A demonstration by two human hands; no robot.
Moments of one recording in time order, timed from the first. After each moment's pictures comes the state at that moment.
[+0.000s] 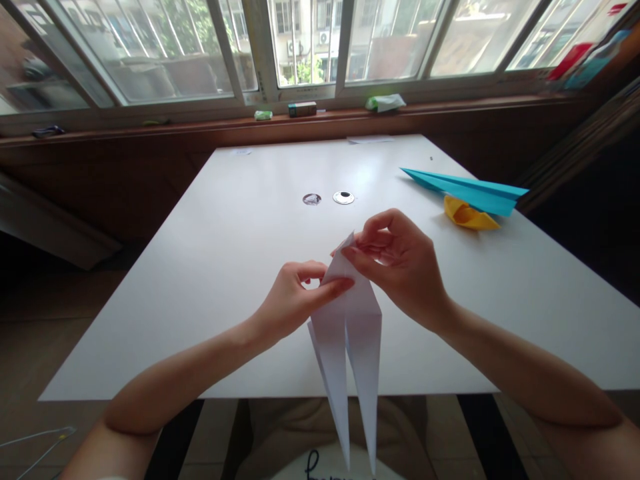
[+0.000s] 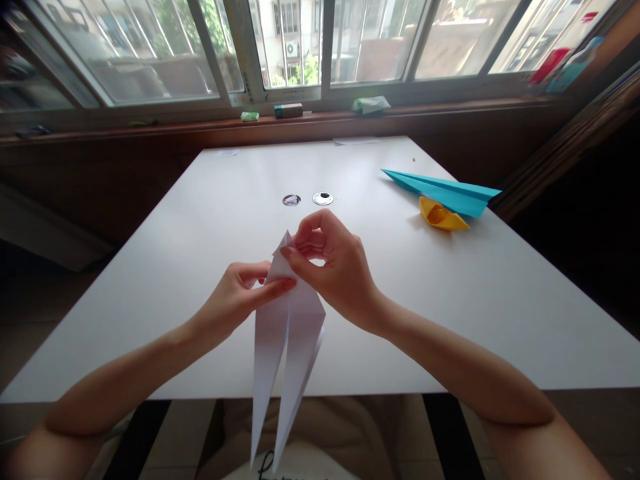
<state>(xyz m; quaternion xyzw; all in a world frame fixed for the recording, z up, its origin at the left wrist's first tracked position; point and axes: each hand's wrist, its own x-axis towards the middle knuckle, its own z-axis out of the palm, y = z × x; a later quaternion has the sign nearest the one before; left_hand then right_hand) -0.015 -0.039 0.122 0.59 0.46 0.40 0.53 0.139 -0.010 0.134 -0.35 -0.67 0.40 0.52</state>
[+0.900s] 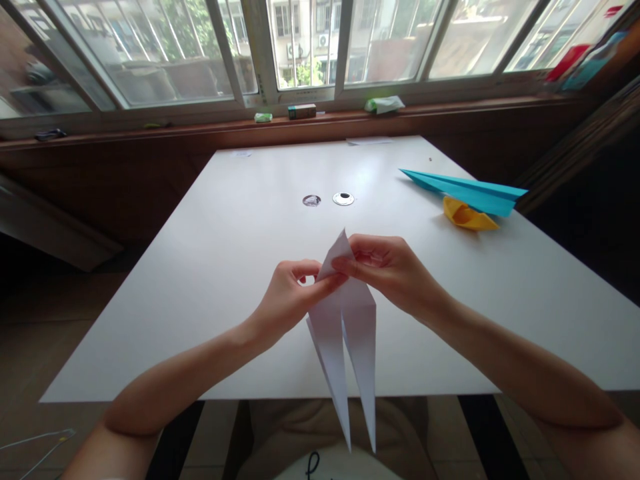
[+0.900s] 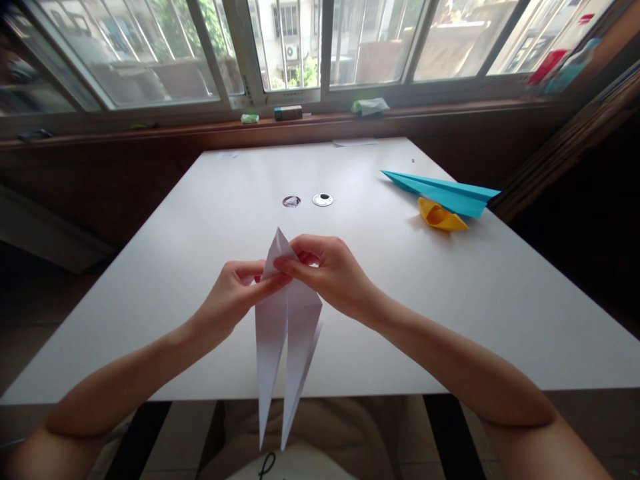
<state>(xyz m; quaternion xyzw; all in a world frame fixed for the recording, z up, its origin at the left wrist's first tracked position) -0.016 -0.039 0.117 0.57 0.49 0.42 0.51 0.144 -0.004 0.138 -0.36 -0.73 0.45 0.37</state>
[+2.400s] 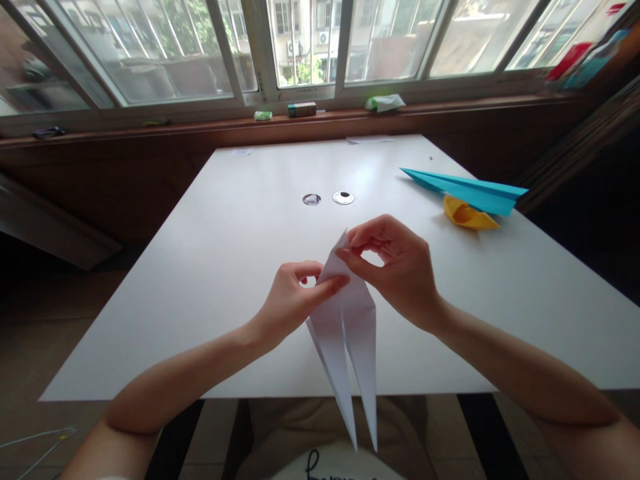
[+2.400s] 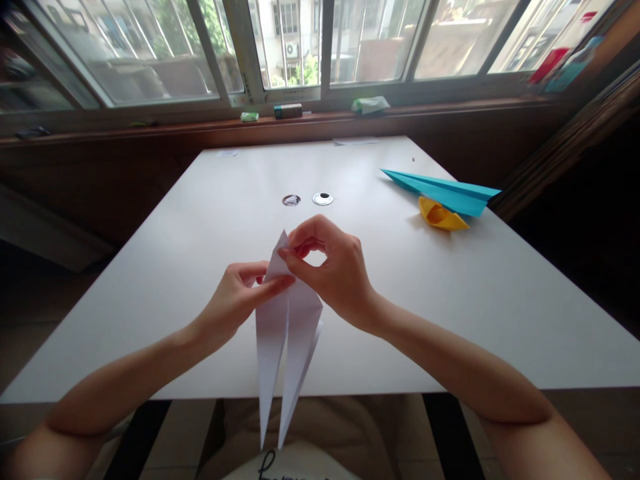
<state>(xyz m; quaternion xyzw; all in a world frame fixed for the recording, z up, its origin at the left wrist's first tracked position) -0.013 -0.040 0.117 0.57 0.51 0.41 0.50 0.138 -0.005 0.129 -0.36 -0.70 0.32 0.53</state>
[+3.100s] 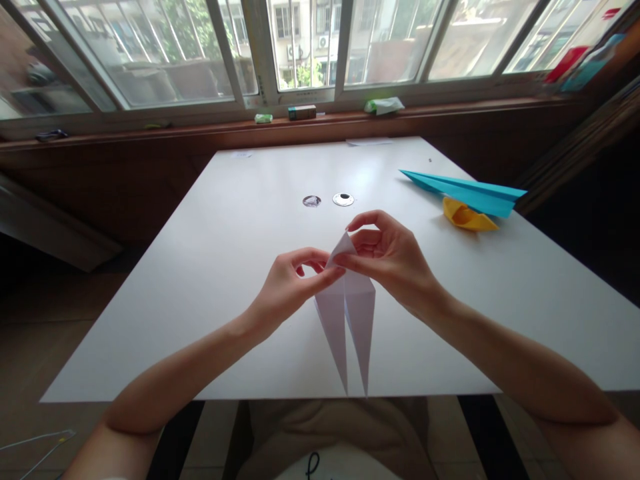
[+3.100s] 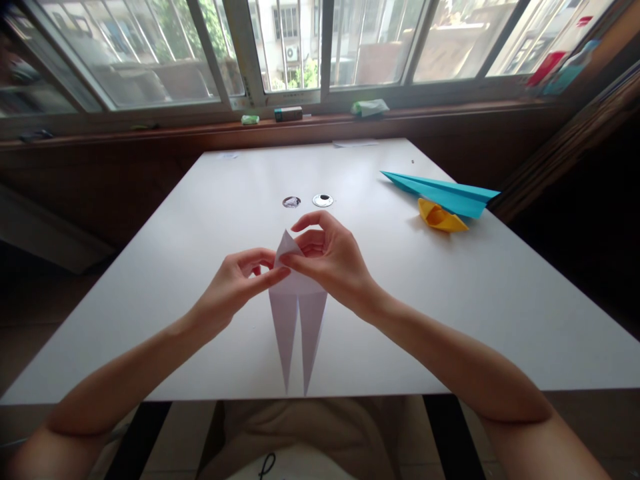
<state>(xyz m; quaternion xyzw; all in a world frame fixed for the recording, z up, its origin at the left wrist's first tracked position) -0.022 -0.030 0.118 0.61 0.49 0.43 0.45 0.142 0.001 0.131 -0.36 -0.64 0.50 0.46</state>
